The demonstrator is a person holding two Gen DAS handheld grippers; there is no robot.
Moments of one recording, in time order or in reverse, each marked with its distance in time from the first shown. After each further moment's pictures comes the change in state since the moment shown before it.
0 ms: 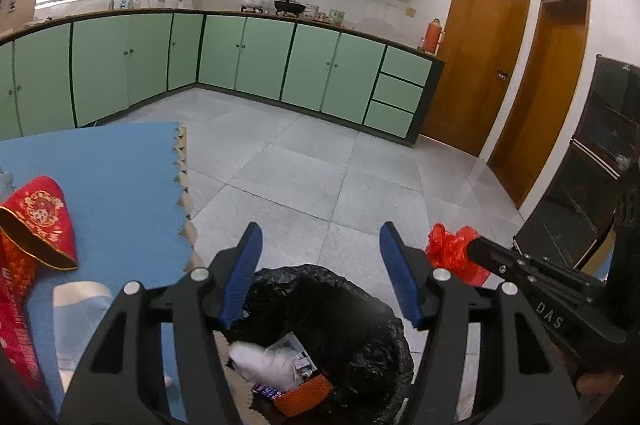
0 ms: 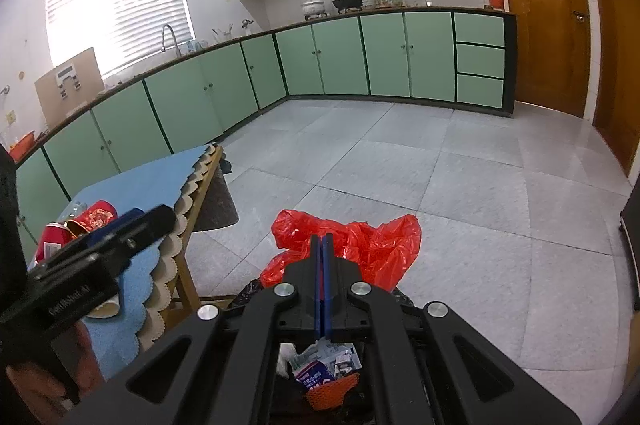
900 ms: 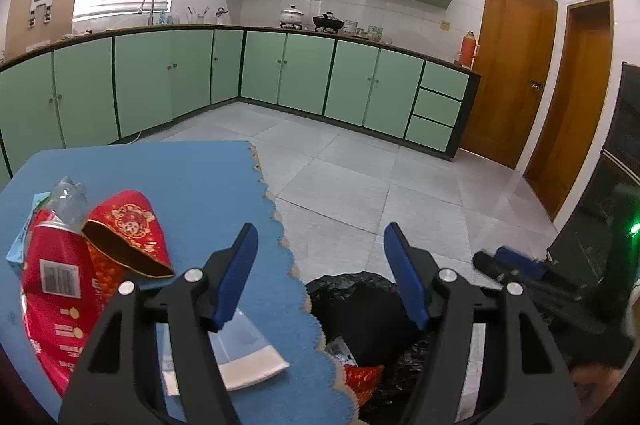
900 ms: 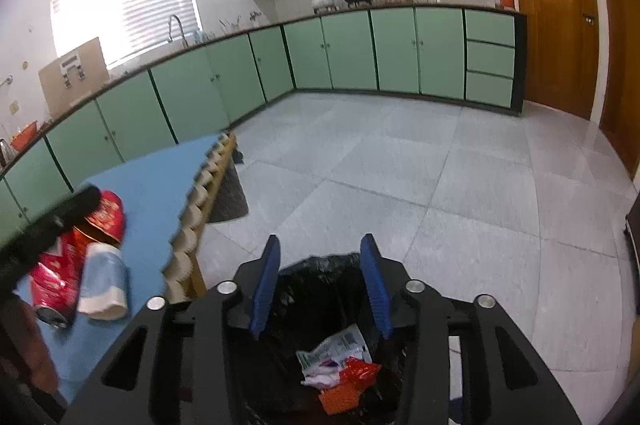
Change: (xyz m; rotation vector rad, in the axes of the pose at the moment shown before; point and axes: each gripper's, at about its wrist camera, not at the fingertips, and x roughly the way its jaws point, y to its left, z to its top) left arm -0.055 0.043 0.013 -0.007 -0.049 0.152; right arm 0.012 0.027 0.000 -0.029 0.007 0.015
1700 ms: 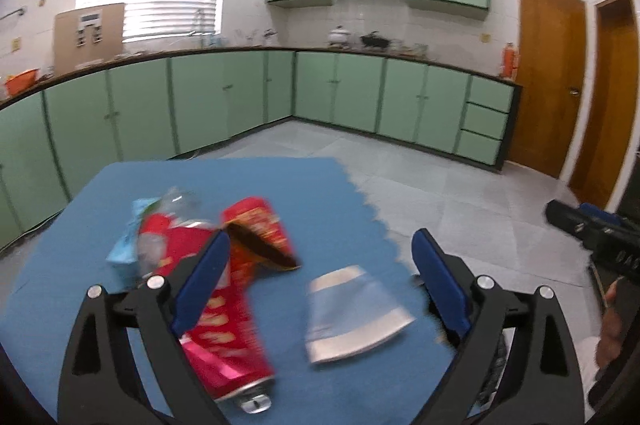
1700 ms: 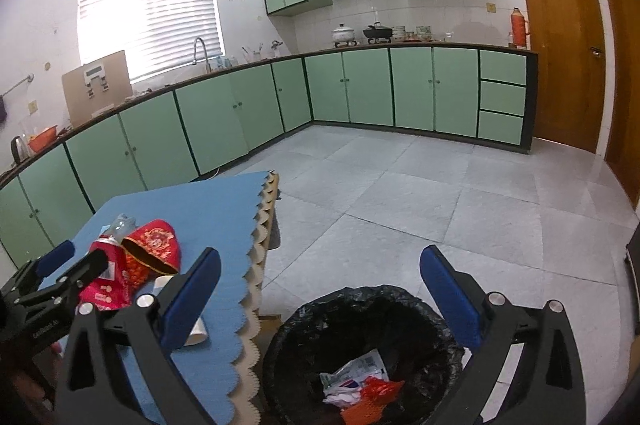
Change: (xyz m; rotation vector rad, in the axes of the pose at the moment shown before) left arm -0.077 0.067 -0.009 -0.002 -0.058 0.212; right arm -0.049 0.069 0.017 -0.055 -0.103 0.031
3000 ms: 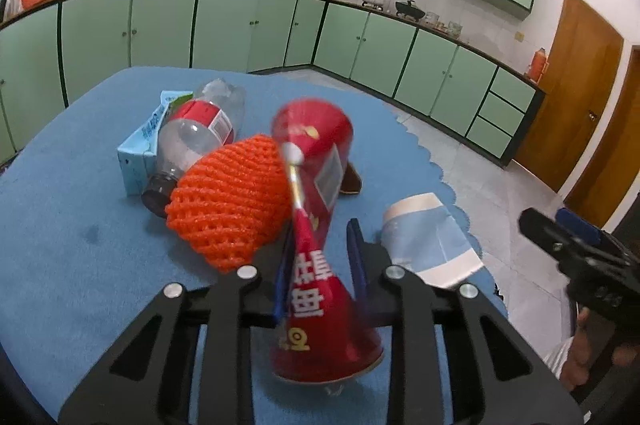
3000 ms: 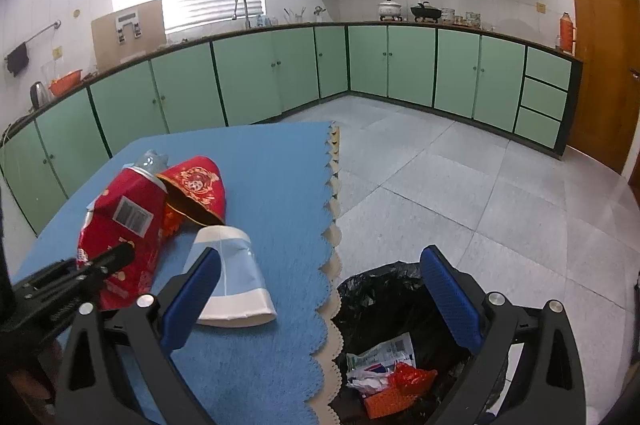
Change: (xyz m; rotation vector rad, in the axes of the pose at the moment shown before) left arm 0.021 0.063 -0.048 -0.179 0.161 -0.030; right arm 0.048 0.079 -0.041 -0.129 0.109 0.073
